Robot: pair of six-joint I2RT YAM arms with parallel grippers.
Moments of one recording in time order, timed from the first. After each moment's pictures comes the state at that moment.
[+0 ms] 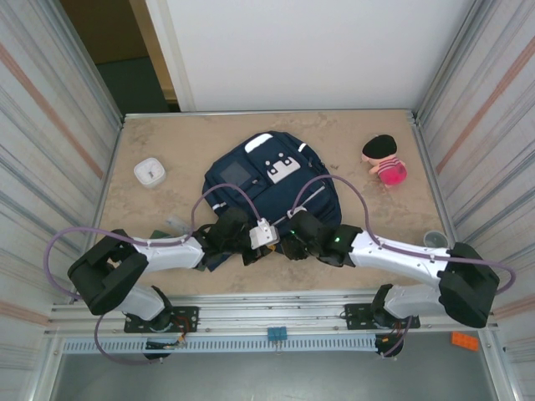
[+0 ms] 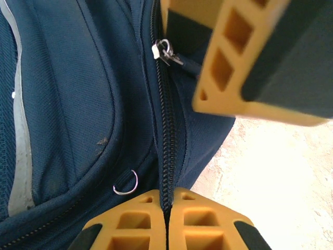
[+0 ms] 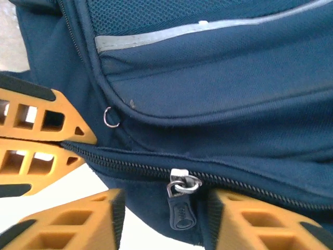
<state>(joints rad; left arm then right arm) -0.84 1.45 0.53 0.23 0.37 0.35 0.99 1.26 0.72 -0.45 0.18 0.51</state>
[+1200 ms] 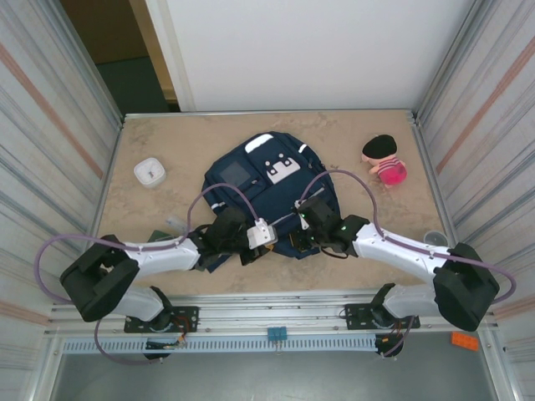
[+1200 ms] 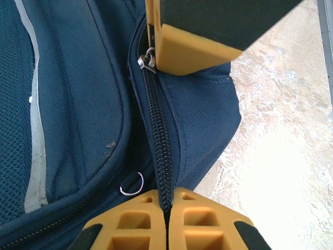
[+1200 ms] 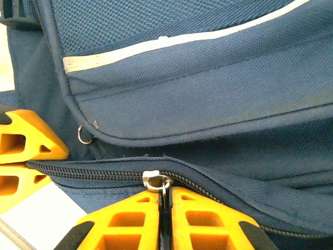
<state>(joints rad) -0.84 1.39 0.52 0.18 0.34 0.36 0.81 1.26 0.72 -0.43 -0.04 0.46</state>
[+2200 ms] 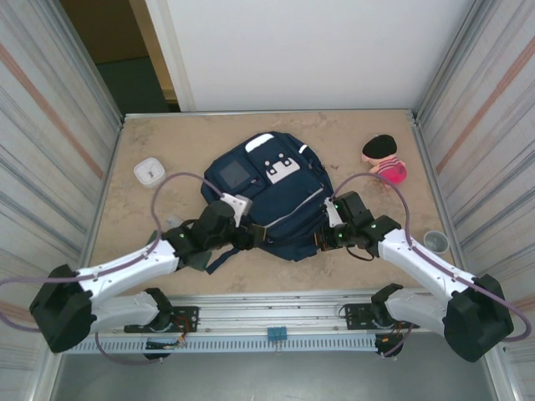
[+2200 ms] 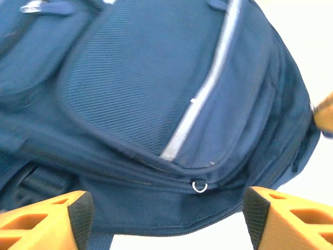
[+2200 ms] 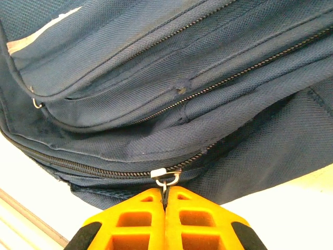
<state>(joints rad) -0.84 1.10 0.63 -0.20 -0.05 -0.47 0.55 1.07 0.63 -0.57 -0.23 0.37</state>
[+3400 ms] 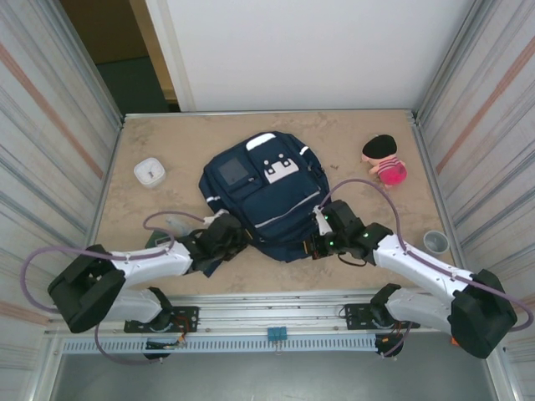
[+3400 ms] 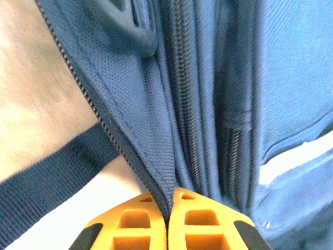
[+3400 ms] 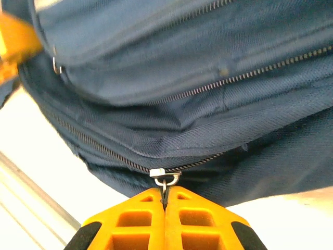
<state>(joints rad) -0.81 1.28 0.48 0.00 -0.09 -1.28 0.71 1.07 0.58 -0.47 -0.23 0.46</state>
